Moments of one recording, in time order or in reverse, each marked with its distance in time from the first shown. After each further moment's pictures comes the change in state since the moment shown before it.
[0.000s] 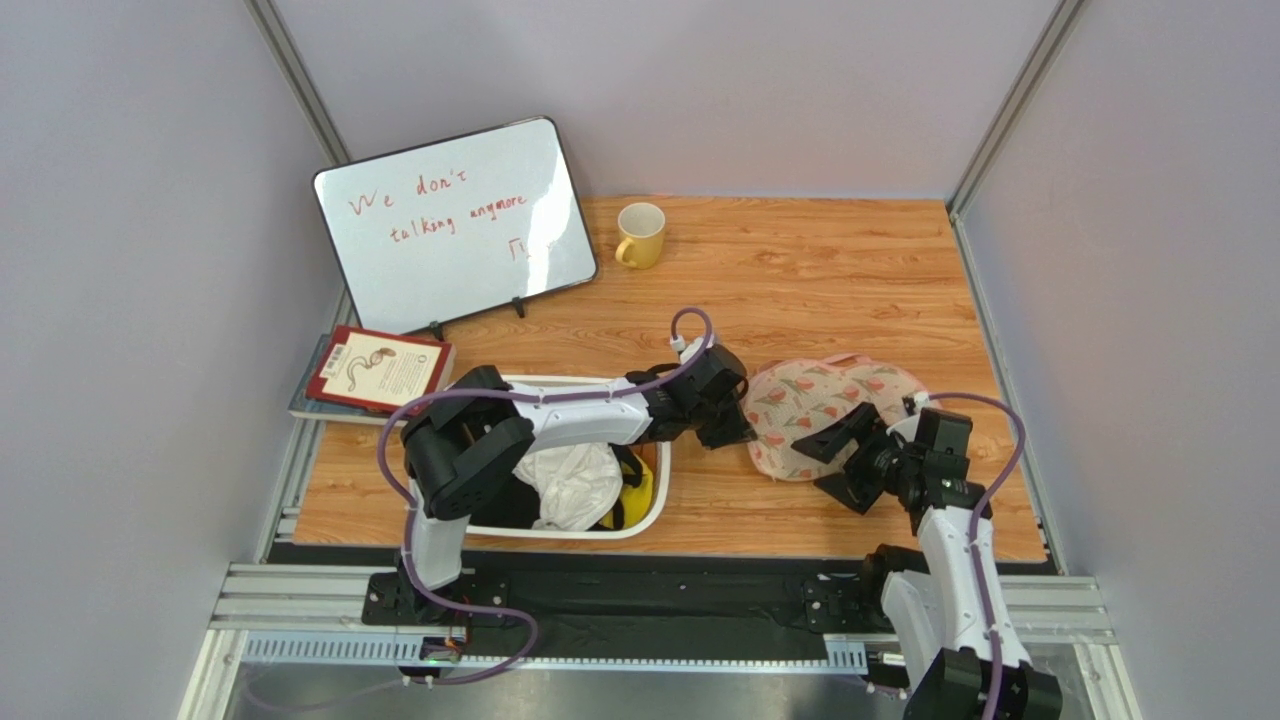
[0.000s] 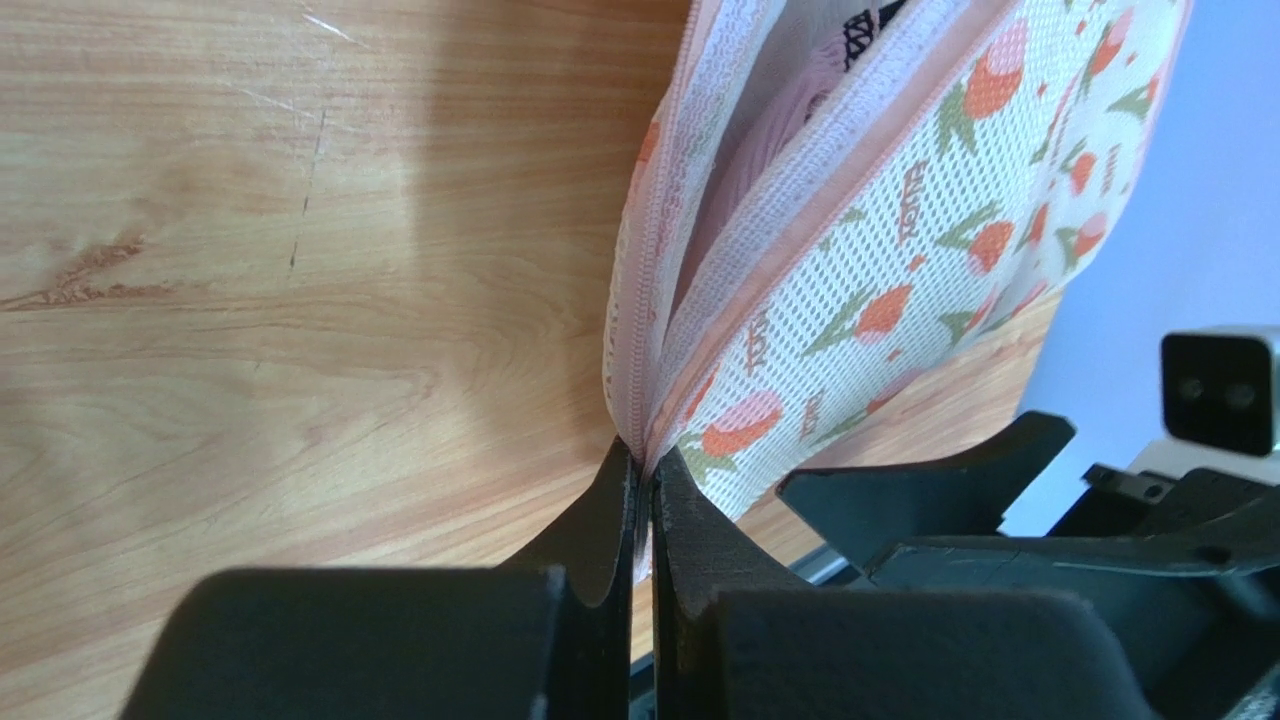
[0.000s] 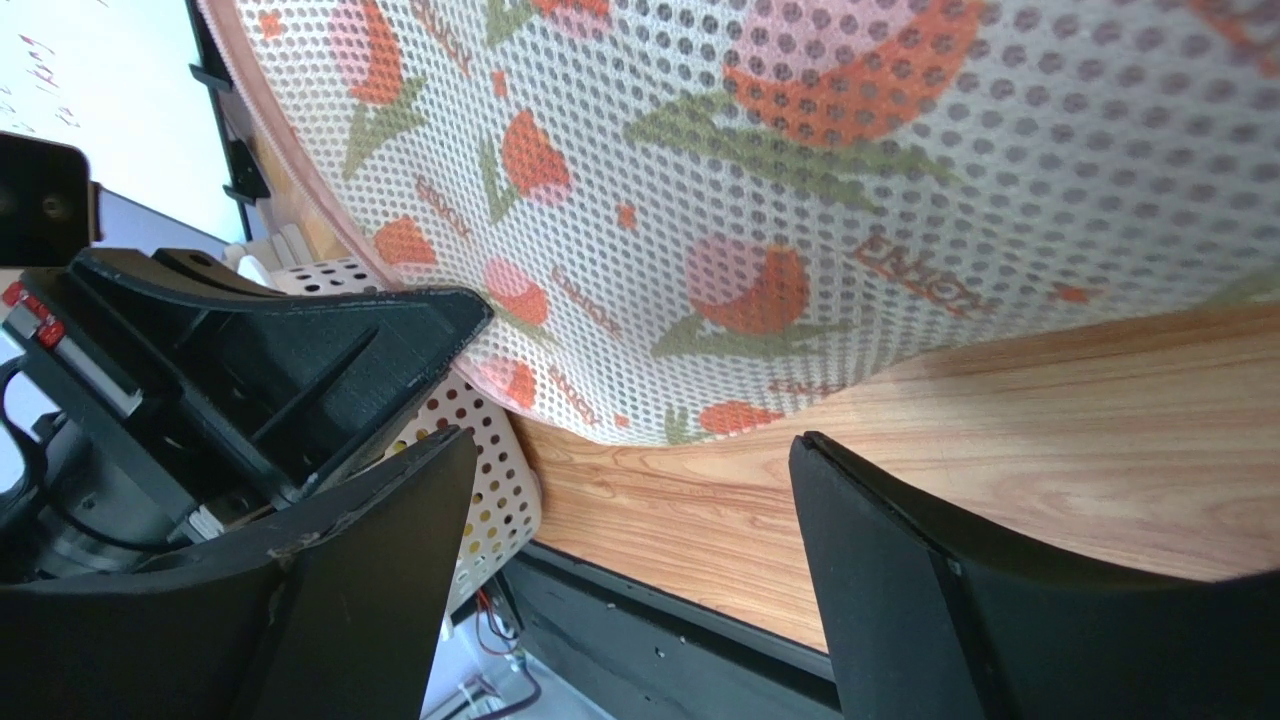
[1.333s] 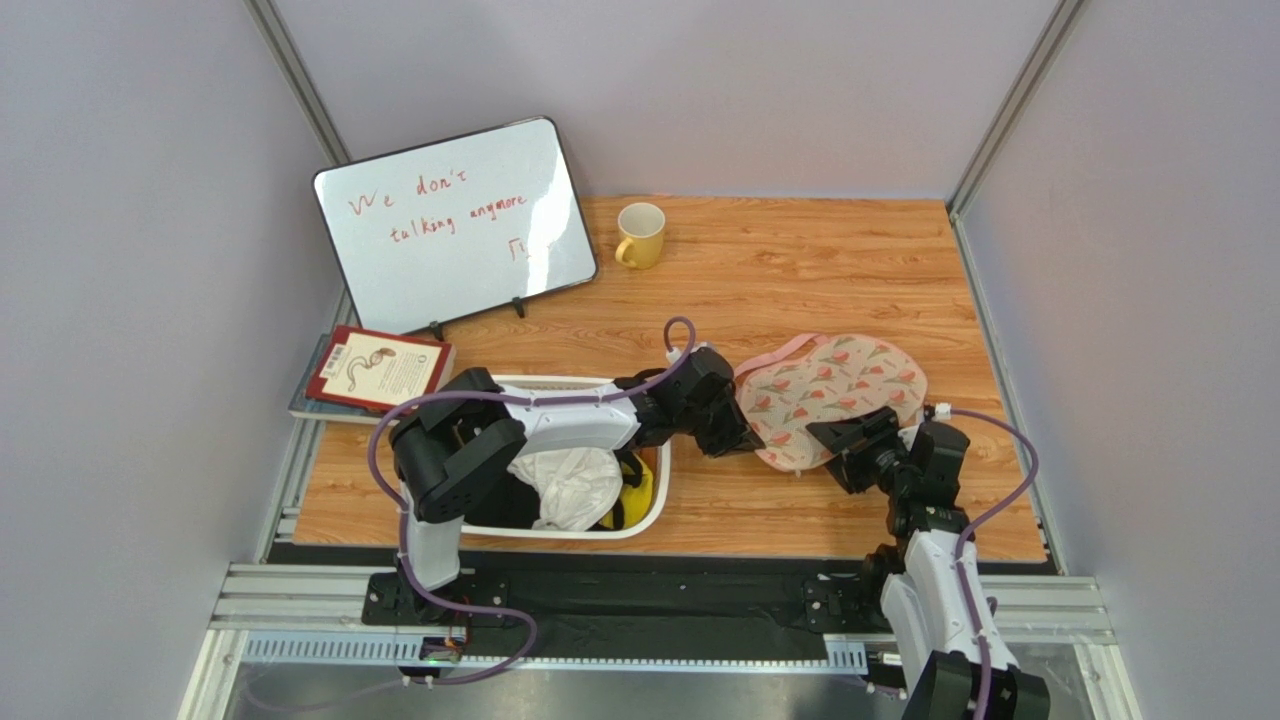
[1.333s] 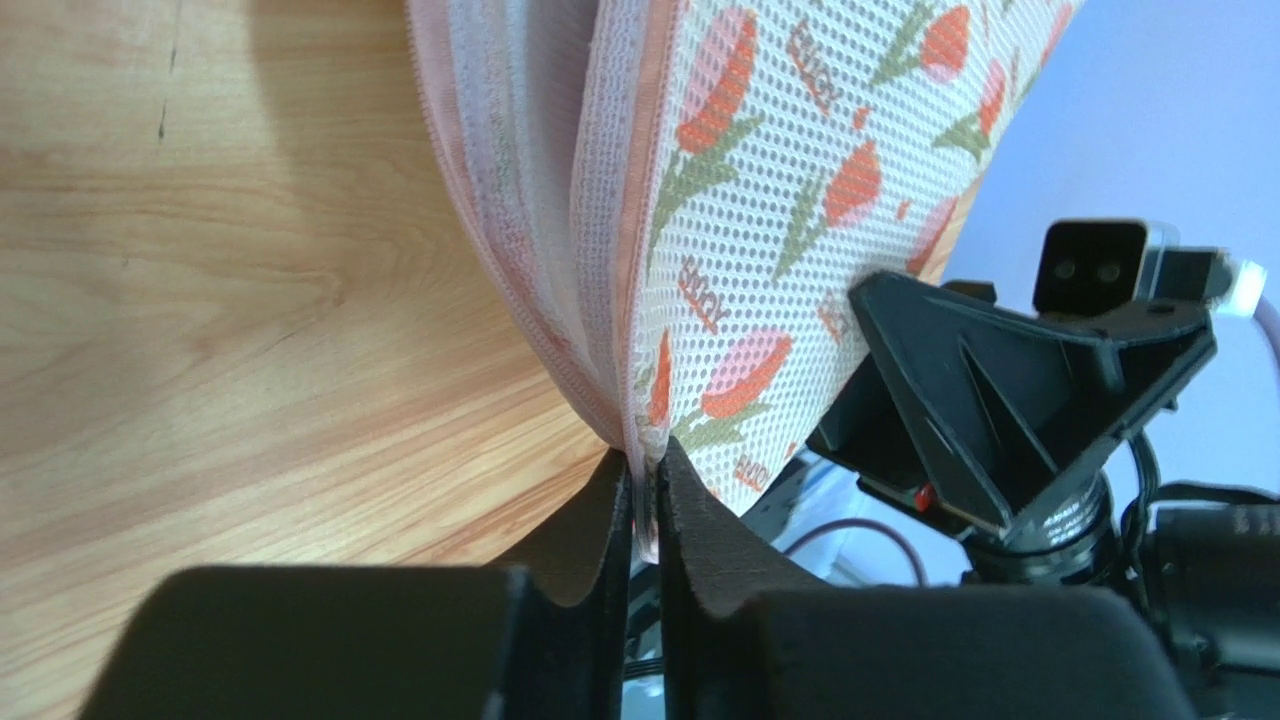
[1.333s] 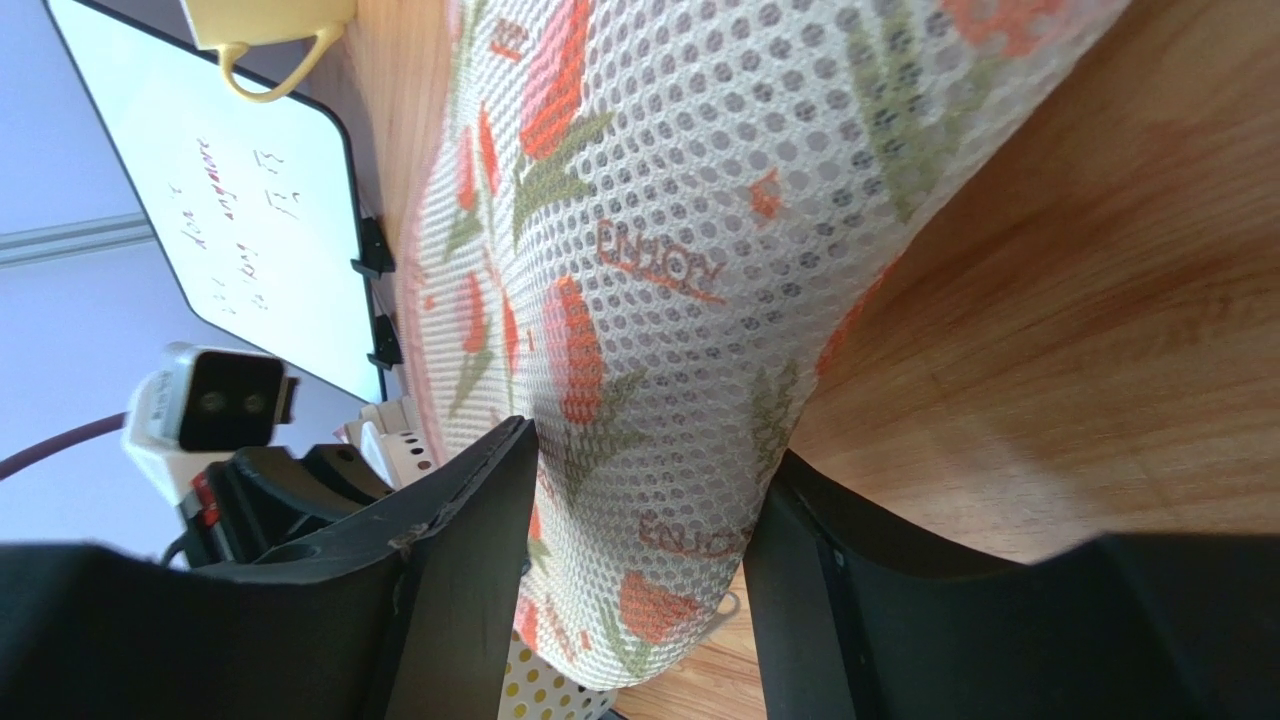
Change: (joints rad) left arm 0.011 -0.039 -0.094 0.120 0.155 -0.132; right arm -0.001 -0.066 -0.198 0.460 0.112 0.318
